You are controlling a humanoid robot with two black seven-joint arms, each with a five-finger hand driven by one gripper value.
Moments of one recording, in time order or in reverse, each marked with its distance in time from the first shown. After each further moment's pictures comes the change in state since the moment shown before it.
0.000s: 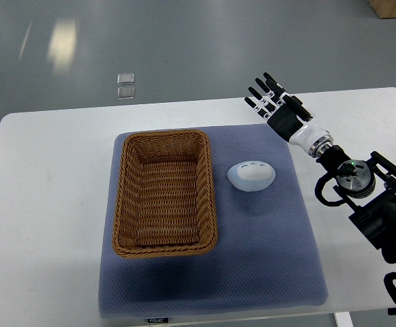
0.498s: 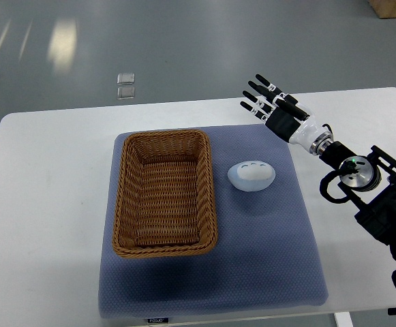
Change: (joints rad) left arm 0.000 0.000 0.000 -0.002 -0.001 0.001 0.000; right arm 0.028 -0.056 -0.062 0.045 -0.160 0.013 -0.008
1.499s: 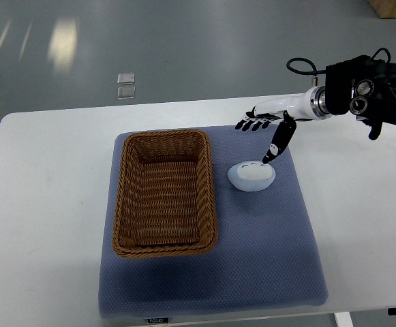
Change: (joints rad) left arm 0.000 0.000 -0.001 -0.001 0.001 -0.012 -0.001; right arm 0.716 -0.388 -1.119 0.462 -0.692 -0.126 -0.122
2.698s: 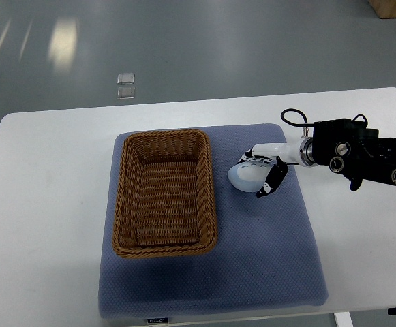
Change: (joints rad) left arm 0.000 0.000 0.001 0.000 0.000 0.001 0.000; right arm -0.219 0.091 0.000 -0.046 -0.096 -0.181 0.009
